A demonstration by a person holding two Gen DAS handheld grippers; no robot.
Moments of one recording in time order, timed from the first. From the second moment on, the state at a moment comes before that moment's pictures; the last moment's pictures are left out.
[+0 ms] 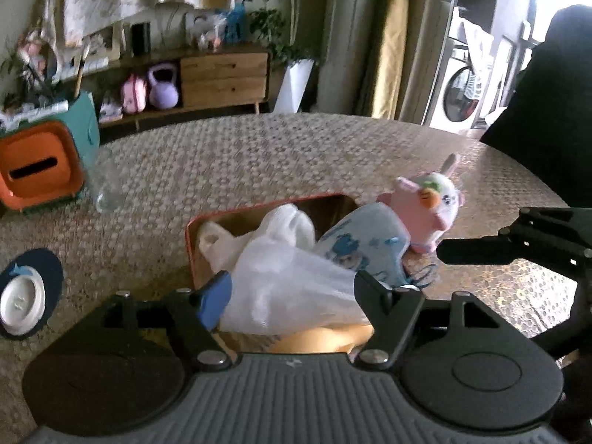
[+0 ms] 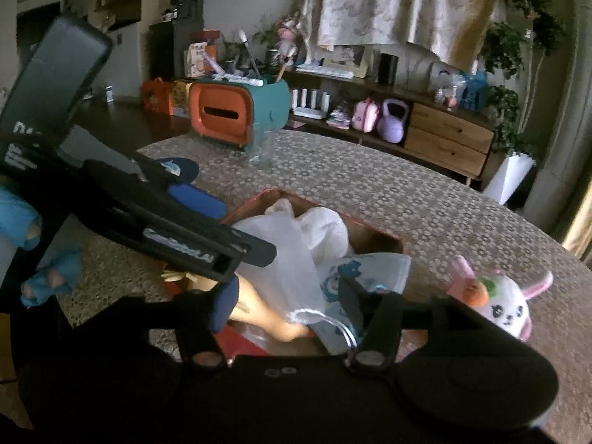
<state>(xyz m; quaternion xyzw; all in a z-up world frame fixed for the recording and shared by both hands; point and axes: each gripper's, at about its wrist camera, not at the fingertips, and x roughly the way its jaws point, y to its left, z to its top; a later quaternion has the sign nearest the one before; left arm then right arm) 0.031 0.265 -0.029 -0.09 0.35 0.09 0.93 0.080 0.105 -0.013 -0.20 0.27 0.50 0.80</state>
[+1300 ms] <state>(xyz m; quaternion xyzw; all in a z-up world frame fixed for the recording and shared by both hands) -0.072 0.176 0.031 -0.05 0.23 0.10 0.97 0.019 -0.013 0.035 -0.03 0.20 0.37 0.91</state>
